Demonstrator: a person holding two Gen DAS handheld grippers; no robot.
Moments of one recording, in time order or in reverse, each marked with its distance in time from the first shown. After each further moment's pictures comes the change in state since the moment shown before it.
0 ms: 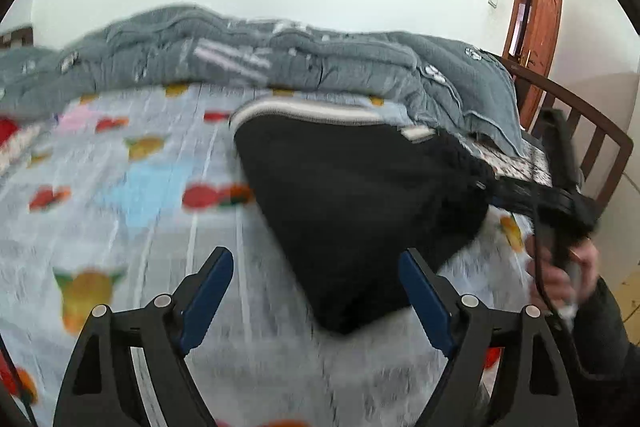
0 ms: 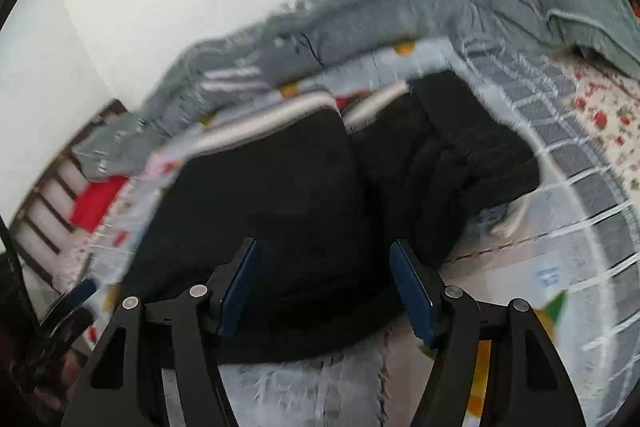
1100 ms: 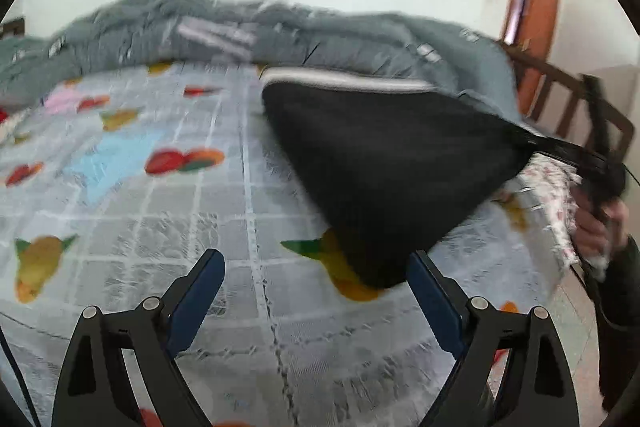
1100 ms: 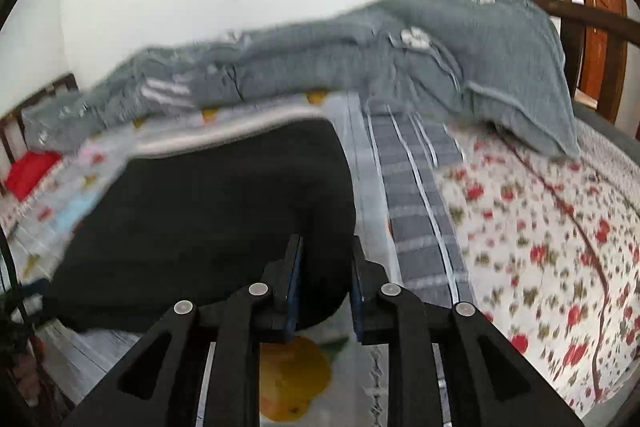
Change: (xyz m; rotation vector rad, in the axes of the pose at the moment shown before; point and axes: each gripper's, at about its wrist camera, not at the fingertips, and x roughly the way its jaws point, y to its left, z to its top) left arm 0.018 -0.026 -0.016 0.030 -0.011 -0.004; right arm -0.068 -0.046 0.024 -0.181 -0.141 -0.273
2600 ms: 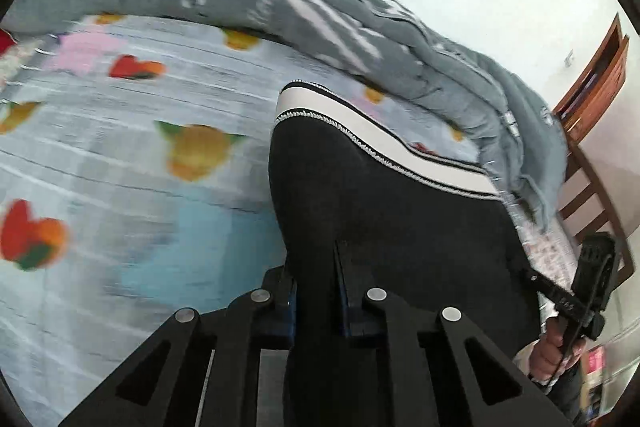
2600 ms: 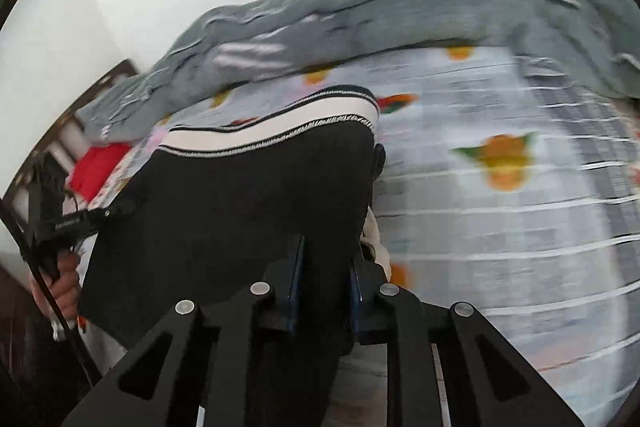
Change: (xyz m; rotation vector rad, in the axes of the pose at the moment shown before) left arm 0.079 0.193 0.116 -0.312 0.182 -0.012; right arm 0.105 0.105 0.024 0.043 0.205 0.356
